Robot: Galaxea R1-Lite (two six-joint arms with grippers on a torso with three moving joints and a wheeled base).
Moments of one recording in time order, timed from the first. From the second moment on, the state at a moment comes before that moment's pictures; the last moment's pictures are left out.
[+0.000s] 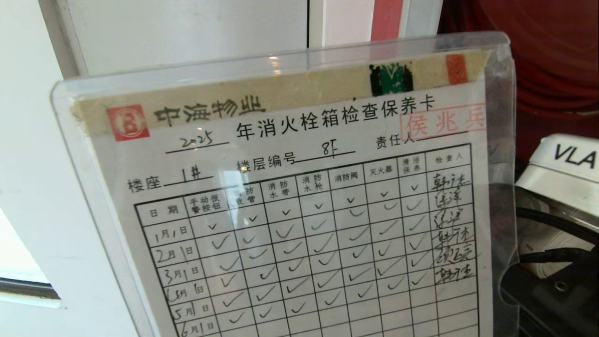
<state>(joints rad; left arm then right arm) -0.02 0.00 0.00 -0.07 -0.04 0.04 0.88 1.35 -1.15 0.31 0.80 -0.19</state>
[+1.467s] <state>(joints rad) -0.02 0.00 0.00 -0.07 -0.04 0.04 0.84 1.23 -1.02 0.32 0.72 -0.19</state>
